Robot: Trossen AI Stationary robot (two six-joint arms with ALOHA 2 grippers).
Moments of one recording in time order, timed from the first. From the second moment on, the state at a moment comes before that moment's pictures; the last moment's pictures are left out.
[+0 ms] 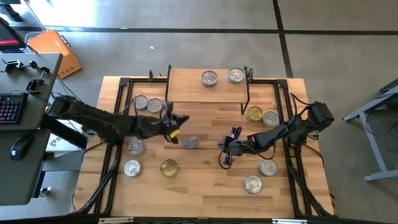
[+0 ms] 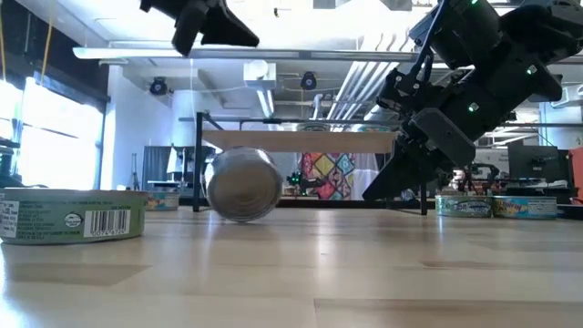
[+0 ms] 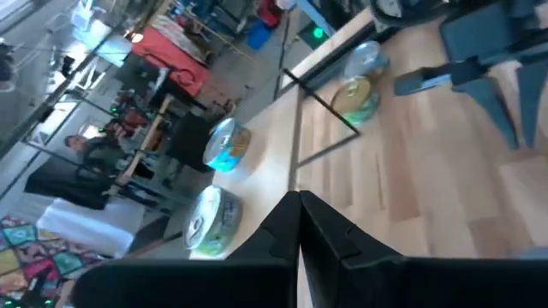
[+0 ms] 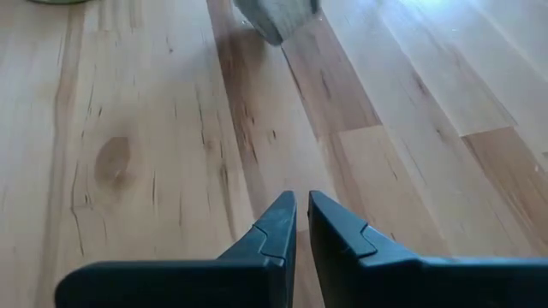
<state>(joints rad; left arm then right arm) -0.19 1.24 0.79 0.13 -0.66 0.67 0.27 1.66 0.61 0.29 0.41 0.31</state>
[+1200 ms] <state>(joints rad) -0.30 1.56 0.79 -0.31 -0.47 0.03 0.16 1.83 0.61 0.73 0.18 0.03</state>
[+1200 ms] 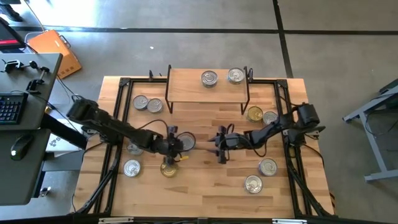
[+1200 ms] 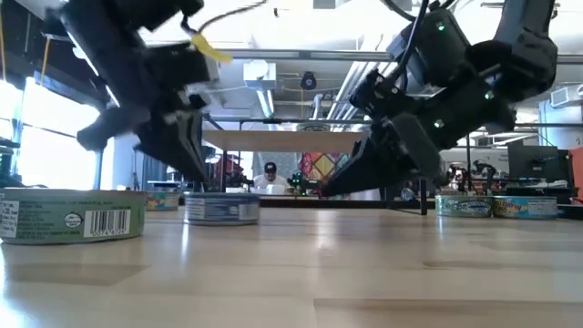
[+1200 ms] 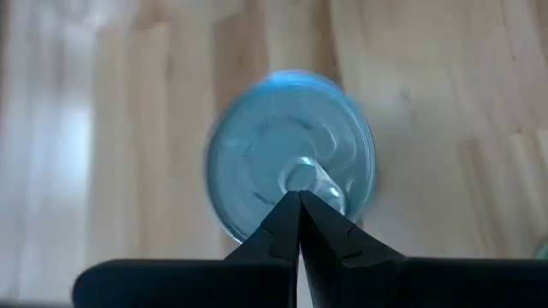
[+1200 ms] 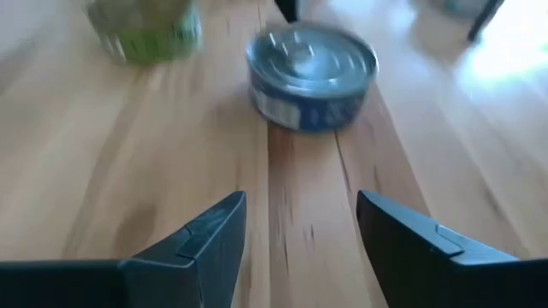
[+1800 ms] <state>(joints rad) -0.28 1.58 0.69 -0.22 -0.32 -0.12 -0.01 2.09 1.13 0.24 0.16 0.07</state>
